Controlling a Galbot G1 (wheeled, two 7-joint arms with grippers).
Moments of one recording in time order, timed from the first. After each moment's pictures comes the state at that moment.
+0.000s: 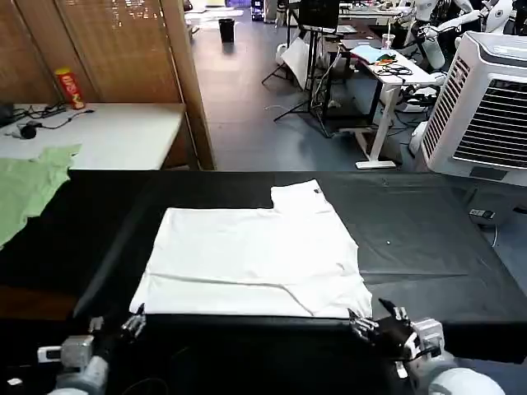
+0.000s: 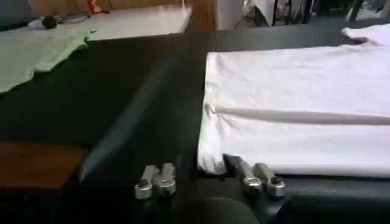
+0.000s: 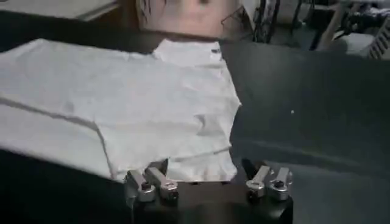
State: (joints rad) left arm 1.74 -1.07 -0.72 -2.26 -0.55 0.49 -0.33; right arm -1.45 0.99 0.62 2.26 0.59 -0.64 0.14
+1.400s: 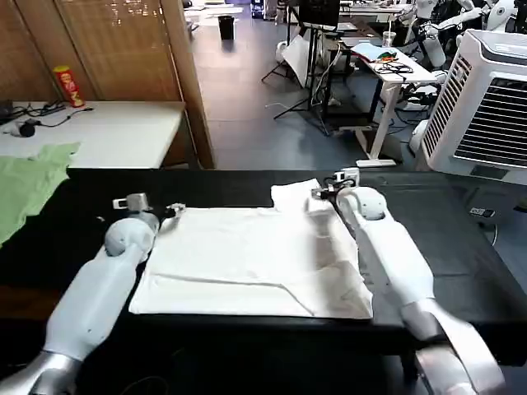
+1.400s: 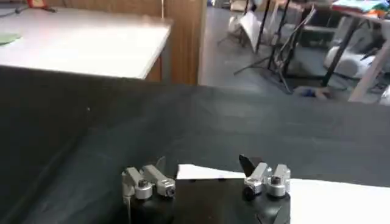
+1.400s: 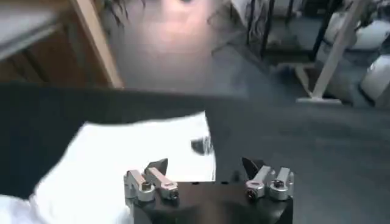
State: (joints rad) left arm 0.61 -1.05 -0.20 -1.30 -0.80 0.59 -0.25; right arm -0.33 1.35 0.13 0.92 0.48 -0.66 0.04
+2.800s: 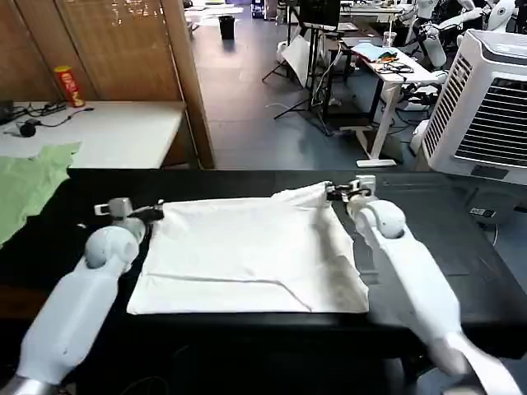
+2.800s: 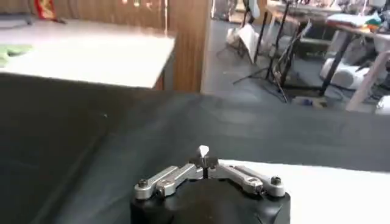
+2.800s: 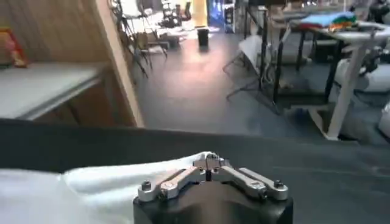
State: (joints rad) left arm 0.84 -0.92 -0.32 -1.61 -0.86 0.55 -0.26; right arm -0.72 1.04 0.24 1.64 0.65 -0.68 0.04
